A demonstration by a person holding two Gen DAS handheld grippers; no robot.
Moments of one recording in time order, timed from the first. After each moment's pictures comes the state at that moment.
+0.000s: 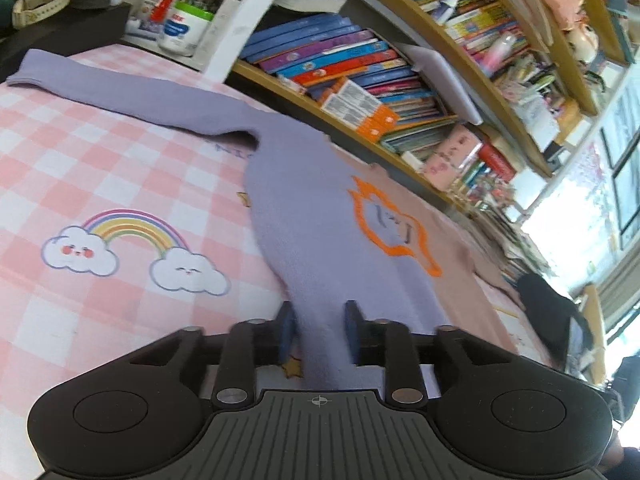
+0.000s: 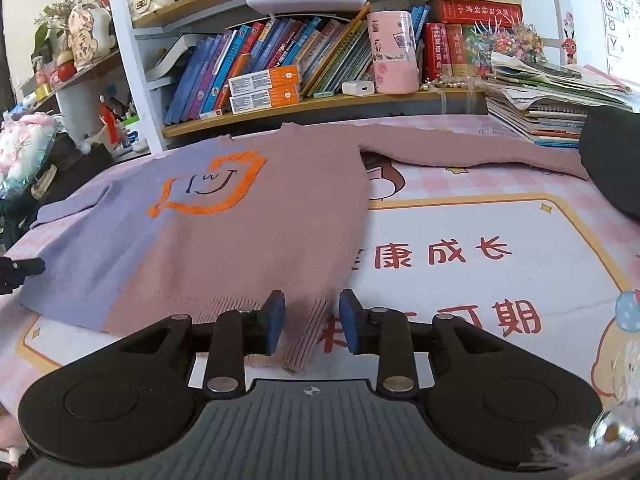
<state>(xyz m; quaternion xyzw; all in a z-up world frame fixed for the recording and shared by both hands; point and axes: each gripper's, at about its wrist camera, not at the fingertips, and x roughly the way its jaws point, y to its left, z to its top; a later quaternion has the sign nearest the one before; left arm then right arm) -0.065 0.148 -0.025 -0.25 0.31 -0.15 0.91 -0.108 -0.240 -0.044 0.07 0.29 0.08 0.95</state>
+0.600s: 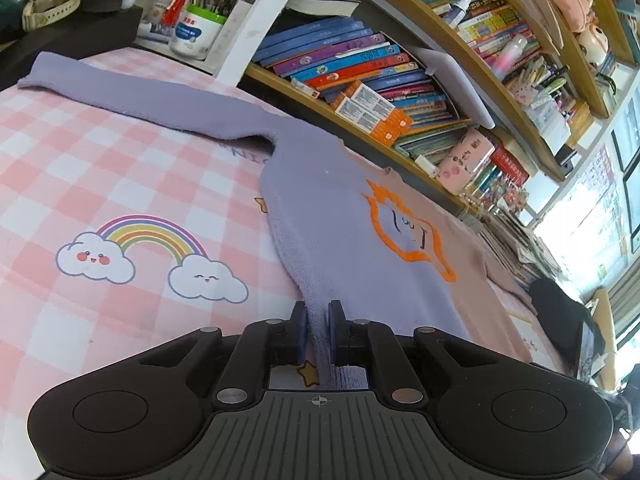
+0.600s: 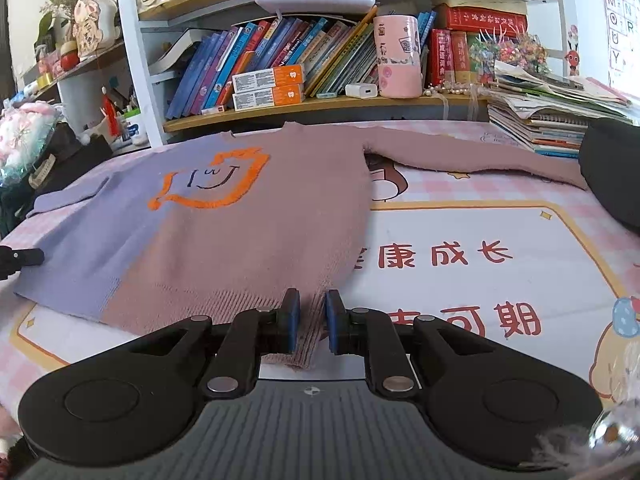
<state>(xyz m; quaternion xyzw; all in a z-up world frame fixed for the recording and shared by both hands) -0.061 0.156 -0.028 -0.25 0.31 -0.13 0.91 -0.110 -0.232 -0.045 0.05 0.29 0.08 0.95</state>
